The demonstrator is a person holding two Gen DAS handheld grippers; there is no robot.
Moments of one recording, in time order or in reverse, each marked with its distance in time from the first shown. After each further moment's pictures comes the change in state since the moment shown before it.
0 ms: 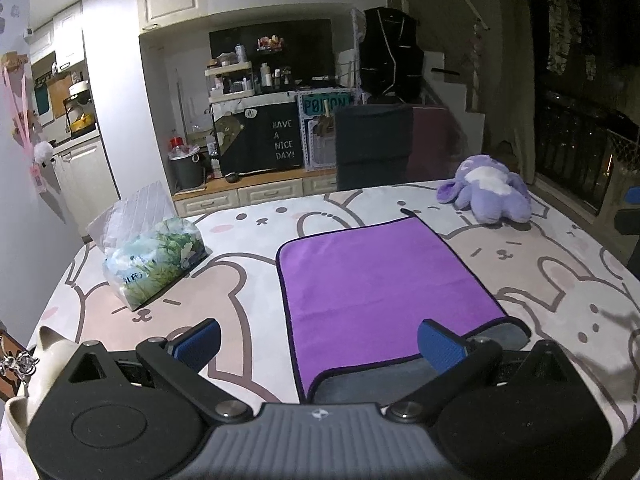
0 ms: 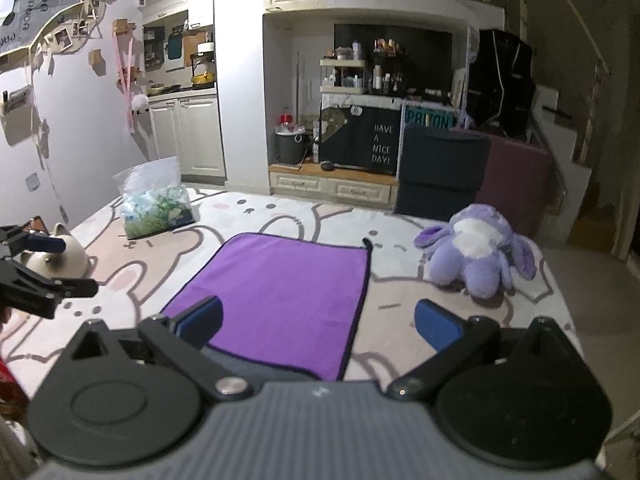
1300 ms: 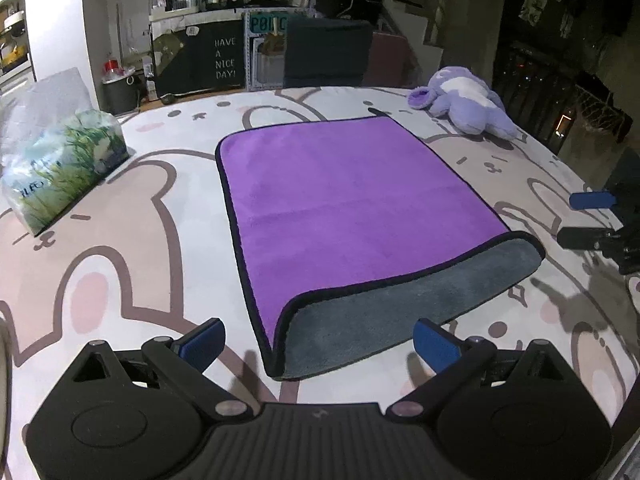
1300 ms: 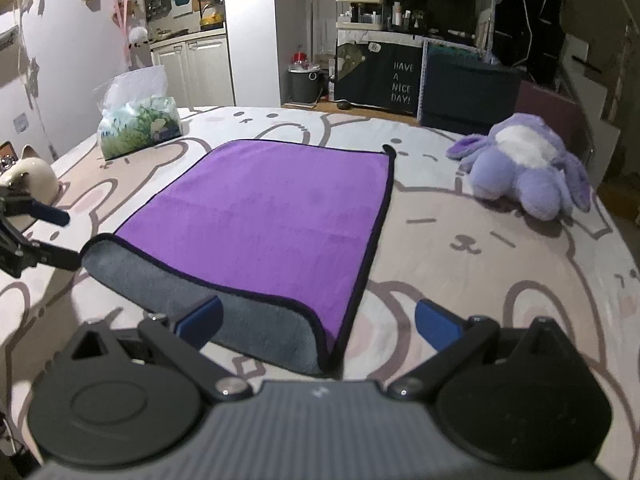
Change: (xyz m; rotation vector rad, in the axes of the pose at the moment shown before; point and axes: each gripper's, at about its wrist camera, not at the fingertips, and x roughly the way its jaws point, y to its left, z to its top) left arm 0.109 0.019 -0.051 0.004 0.222 -0.215; right arm 0.130 -0.008 -0.073 0.006 0.181 0.066
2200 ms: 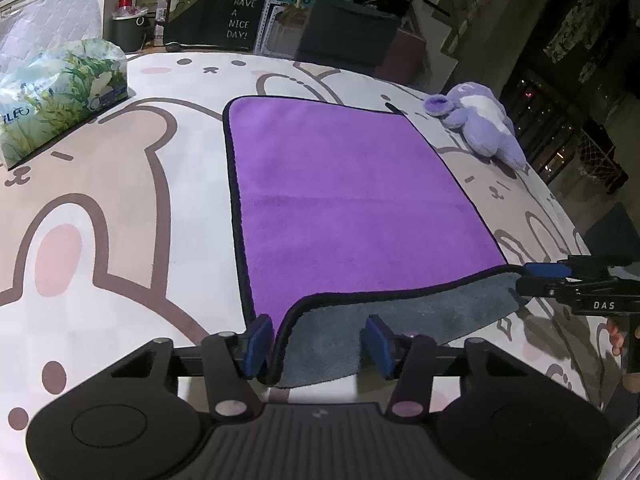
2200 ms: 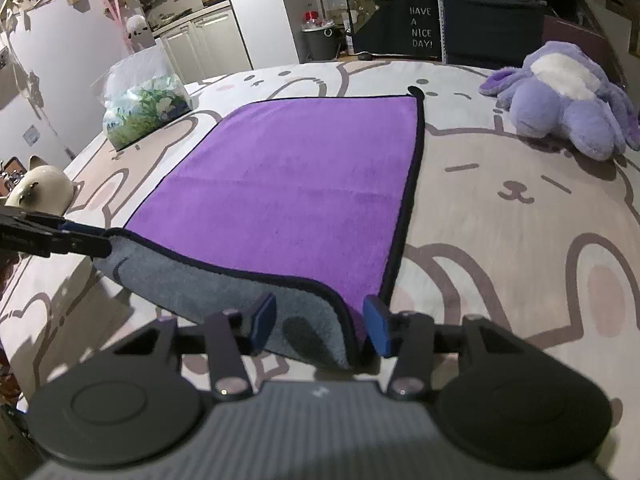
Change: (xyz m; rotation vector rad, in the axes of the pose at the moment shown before) left arm 0.022 0.033 0.009 -0.198 0.069 -0.125; right arm 0.050 -0.016 0.004 0.102 0.153 0.142
